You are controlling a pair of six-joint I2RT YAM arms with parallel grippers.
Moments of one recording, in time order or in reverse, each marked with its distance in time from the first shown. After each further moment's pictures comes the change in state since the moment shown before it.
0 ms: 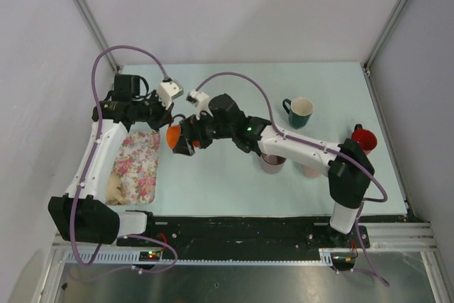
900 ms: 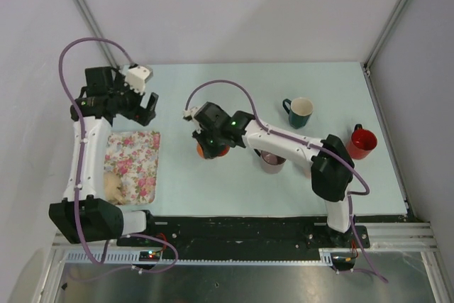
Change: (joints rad) left arm 0.150 0.010 0.105 0.003 -0.116 -0.134; right arm 0.037 0.186 0.257 -0.542 0.275 -0.233
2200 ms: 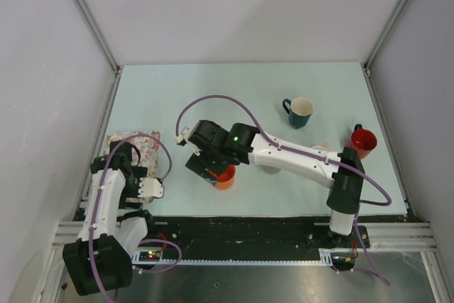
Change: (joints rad) left arm 0.105 -0.373 -0.739 -0.364 -0.586 1.154; right arm 0.181 -0.096 0.063 -0.333 0.144 -0.164
